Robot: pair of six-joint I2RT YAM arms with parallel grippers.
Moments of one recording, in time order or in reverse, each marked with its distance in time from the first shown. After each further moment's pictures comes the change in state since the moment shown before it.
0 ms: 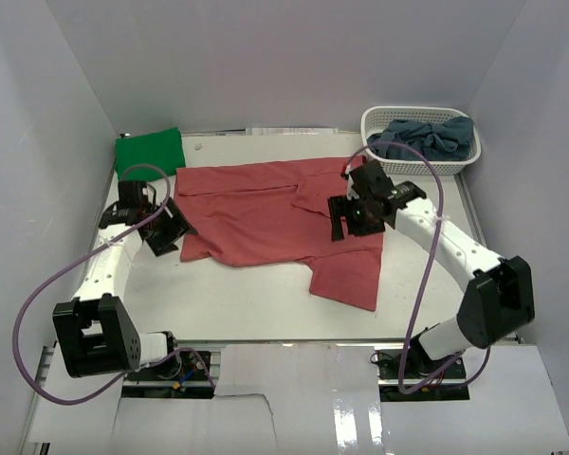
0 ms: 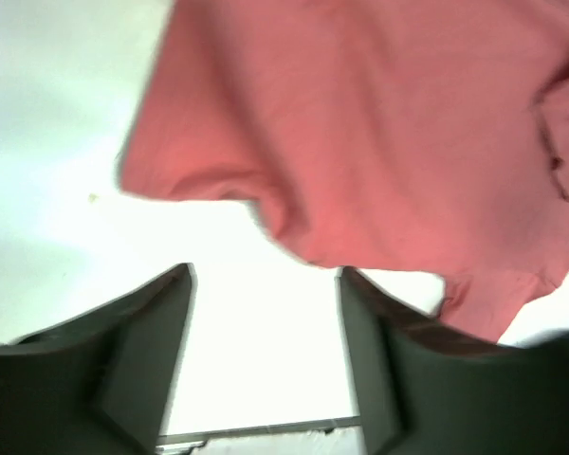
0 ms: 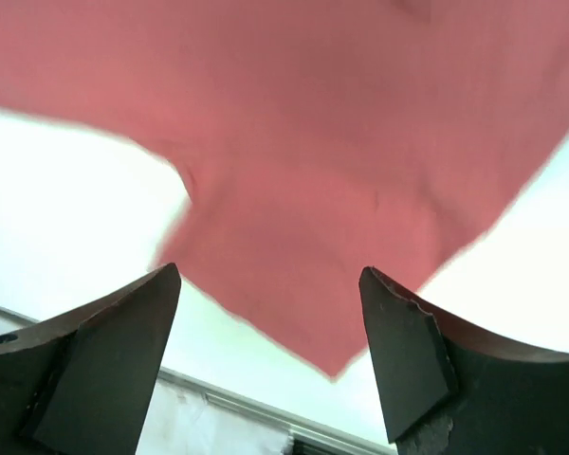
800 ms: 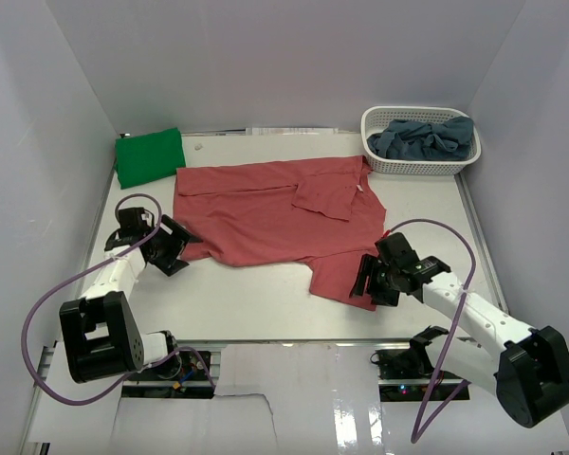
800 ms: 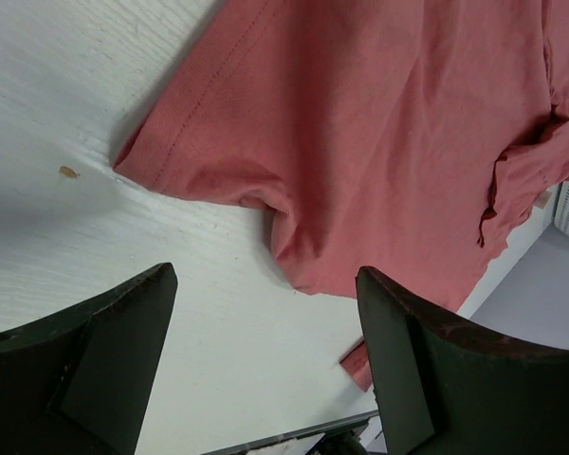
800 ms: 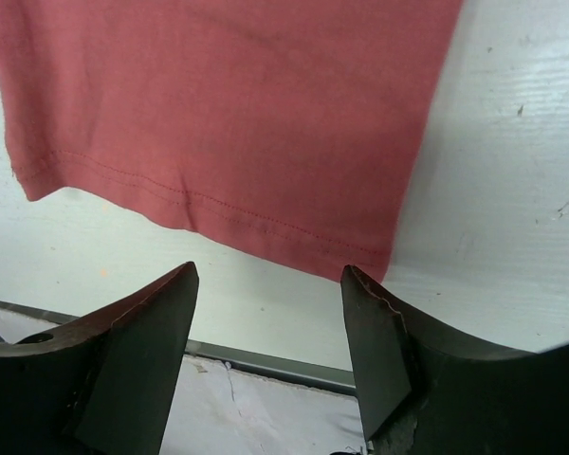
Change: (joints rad) left arm 0.121 -0.036 -0.373 0.299 0.155 -0.288; right arm -0.011 -0.527 -0.801 0.163 -0.042 0.484
